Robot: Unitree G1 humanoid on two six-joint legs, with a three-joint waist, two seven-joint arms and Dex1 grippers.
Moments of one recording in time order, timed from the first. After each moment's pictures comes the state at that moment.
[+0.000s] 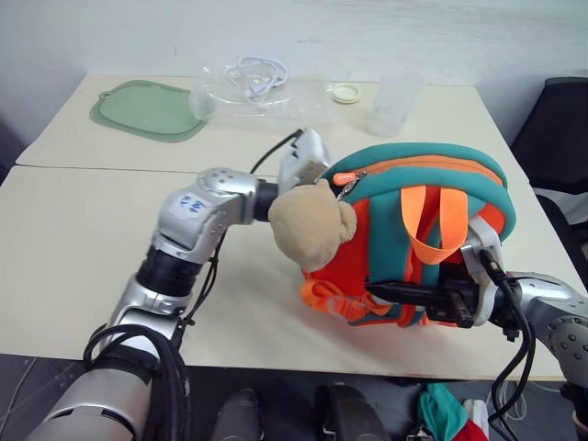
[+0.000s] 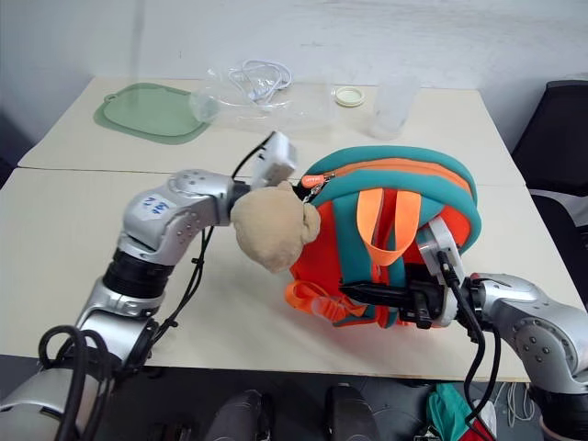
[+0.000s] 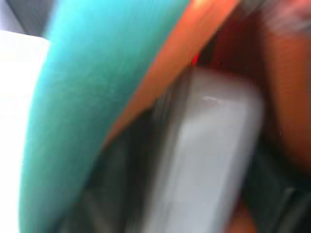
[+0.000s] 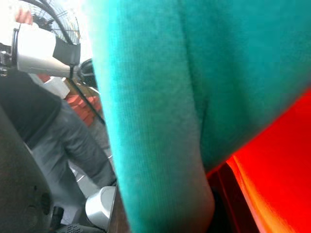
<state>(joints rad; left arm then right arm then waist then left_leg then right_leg) -0.94 0.43 -0.19 0.02 -0.51 0.74 -0.98 -0.15 -0.79 -0.20 -0.46 1.04 0.81 1.03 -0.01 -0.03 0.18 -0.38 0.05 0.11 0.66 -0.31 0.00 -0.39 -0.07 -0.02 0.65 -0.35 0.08</state>
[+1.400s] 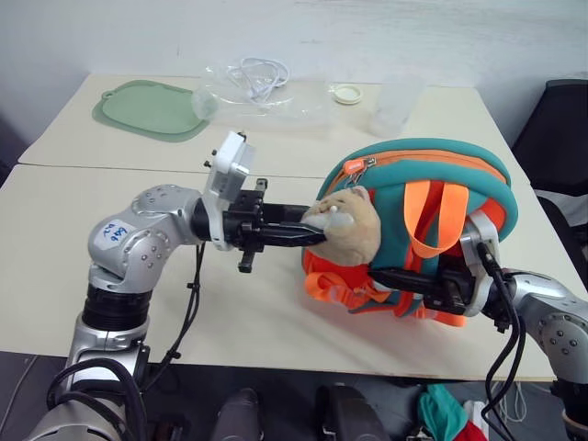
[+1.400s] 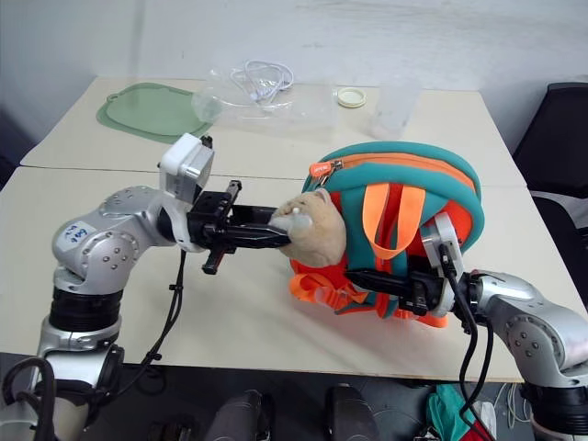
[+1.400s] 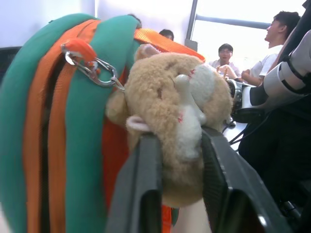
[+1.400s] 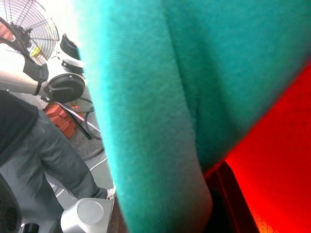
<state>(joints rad) -0.73 0.56 0.01 -0.22 -0.78 0.79 -1.12 -0.17 -0.75 -0.19 -0.39 0.97 0.74 1.02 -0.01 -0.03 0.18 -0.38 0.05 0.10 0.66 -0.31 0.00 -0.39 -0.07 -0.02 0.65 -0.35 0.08</state>
